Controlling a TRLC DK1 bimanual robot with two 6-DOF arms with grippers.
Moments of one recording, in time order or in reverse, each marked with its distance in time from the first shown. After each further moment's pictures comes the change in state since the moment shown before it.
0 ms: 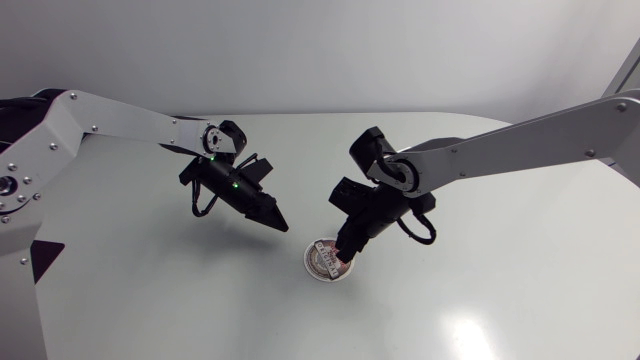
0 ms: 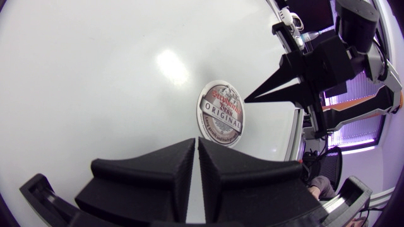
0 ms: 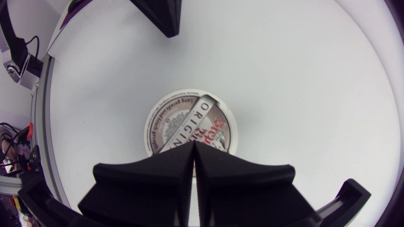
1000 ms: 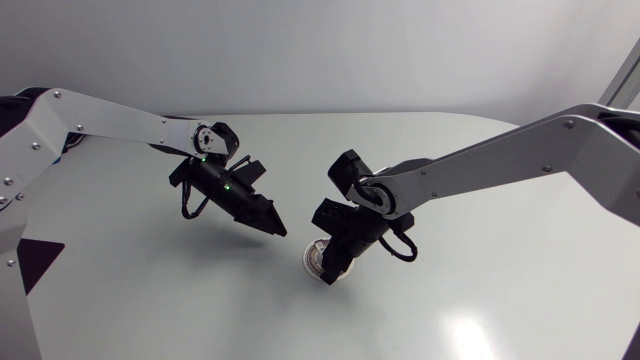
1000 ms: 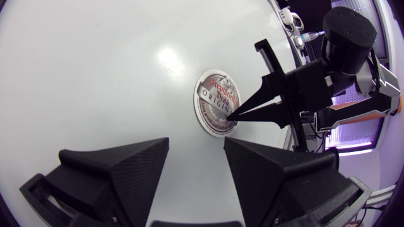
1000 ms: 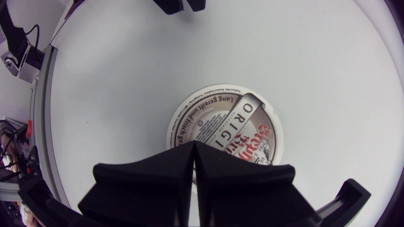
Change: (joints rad) left arm 0.022 -0.040 -0.043 -0.037 0.000 0.019; right arm 0.095 0.074 -0.009 0.054 0.000 0.055
